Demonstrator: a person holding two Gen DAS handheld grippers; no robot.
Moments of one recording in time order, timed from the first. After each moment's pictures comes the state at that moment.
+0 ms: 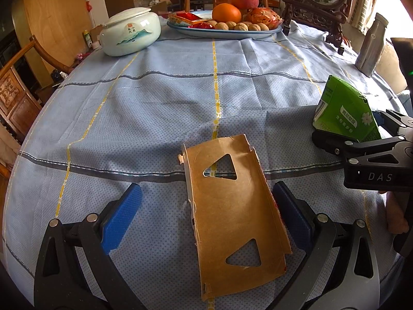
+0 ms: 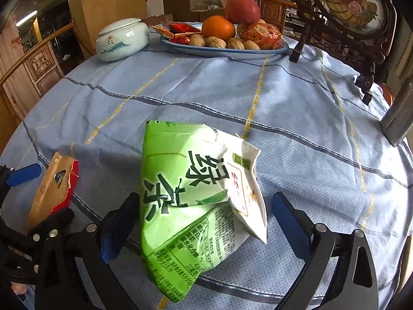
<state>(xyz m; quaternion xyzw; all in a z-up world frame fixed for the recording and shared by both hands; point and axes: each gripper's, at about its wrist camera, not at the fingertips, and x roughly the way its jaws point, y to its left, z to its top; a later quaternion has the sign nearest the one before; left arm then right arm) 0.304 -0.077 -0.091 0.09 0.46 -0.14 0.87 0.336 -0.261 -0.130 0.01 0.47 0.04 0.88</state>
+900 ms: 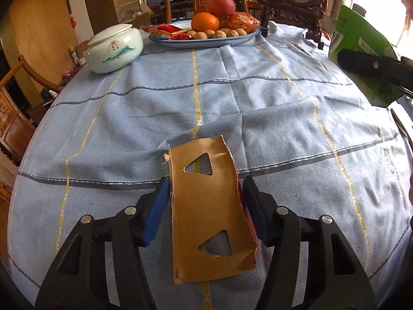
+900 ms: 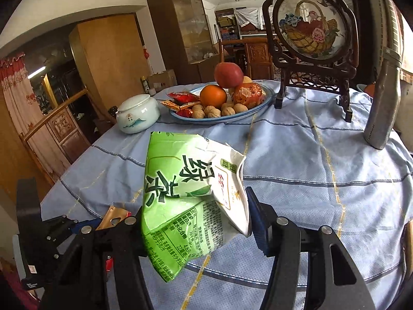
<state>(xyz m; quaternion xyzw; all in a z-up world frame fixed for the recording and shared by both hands) 0.289 -0.081 -0.078 0.11 0.44 -0.18 0.88 0.292 -0.299 -0.060 0.12 0.34 0.06 0.93</state>
